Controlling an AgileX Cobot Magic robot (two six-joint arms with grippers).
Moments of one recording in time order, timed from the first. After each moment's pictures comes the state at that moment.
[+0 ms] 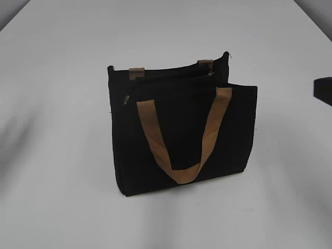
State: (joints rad) left arm -0.10 1.30 -0.55 -0.44 -0.46 0.23; right arm 0.28 0.77 -0.53 0.11 0.29 -0.15
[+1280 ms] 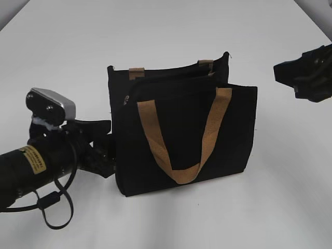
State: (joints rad) left arm -0.58 1.76 -0.37 0.12 -1.01 0.01; right arm 0.34 1.06 -0.68 0.10 0.26 -0.20
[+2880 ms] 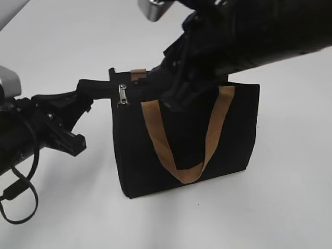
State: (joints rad) left arm -0.58 1.48 -0.28 -0.01 -1.01 0.12; right arm 0.73 1.42 -1.05 0.11 0.35 -0.46
